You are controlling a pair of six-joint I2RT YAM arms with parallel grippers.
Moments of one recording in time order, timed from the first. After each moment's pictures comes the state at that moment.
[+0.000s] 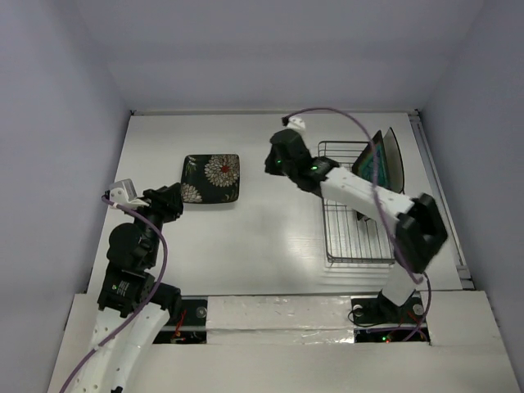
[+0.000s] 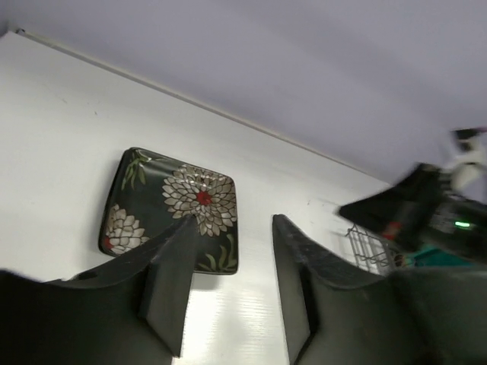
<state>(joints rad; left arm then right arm) -0.30 0.33 0.60 -0.23 -0.25 -0.50 0.77 1.83 1.48 -0.20 0.32 0.69</state>
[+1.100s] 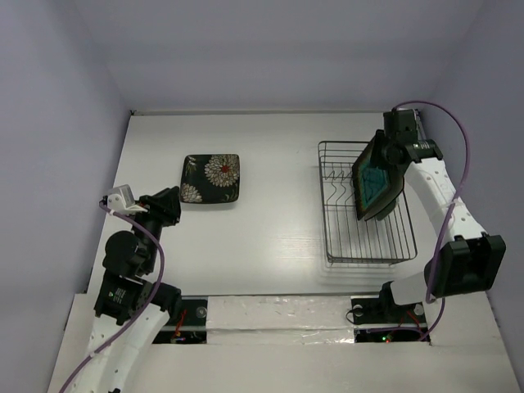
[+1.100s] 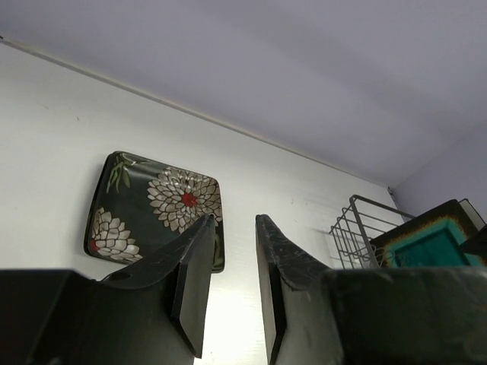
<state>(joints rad) -0.34 0.27 0.60 -0.25 -0.25 -0.50 0.12 1.42 1.38 -0.79 0.34 0.25</state>
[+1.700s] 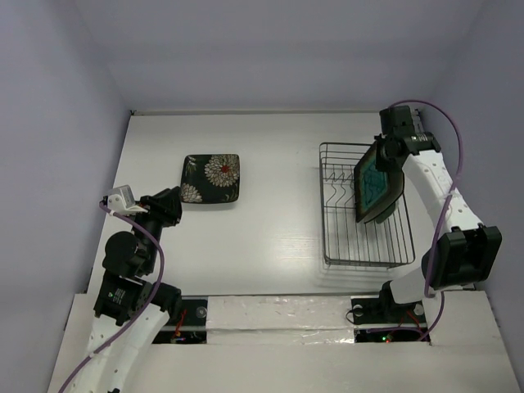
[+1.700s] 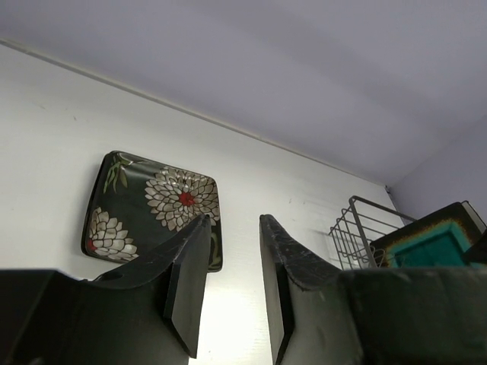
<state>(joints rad) -0.35 0.26 0.60 -0.25 -0.25 -0.50 0.12 1.49 1.44 -0.89 0.33 0.15</state>
